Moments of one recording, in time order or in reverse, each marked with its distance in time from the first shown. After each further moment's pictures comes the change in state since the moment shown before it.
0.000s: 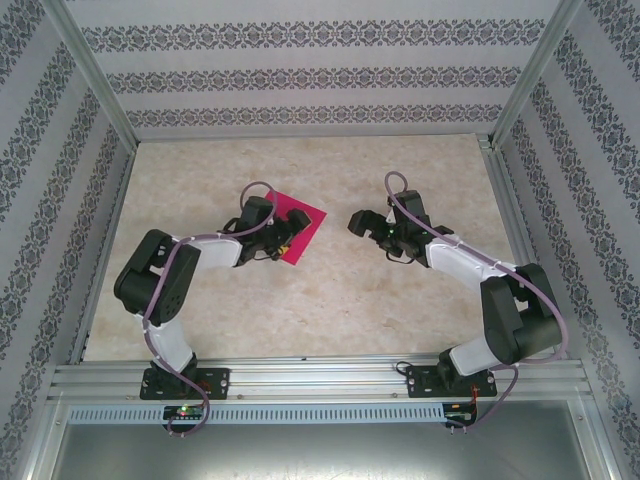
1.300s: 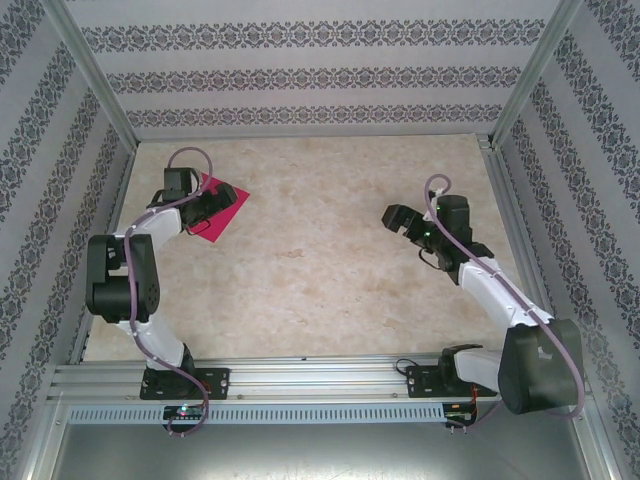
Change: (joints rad) left arm 0.512 -0.048 0.209 -0.380 -0.039 0.687; right arm -0.193 -0.269 -0.136 0.046 -0.048 -0.152
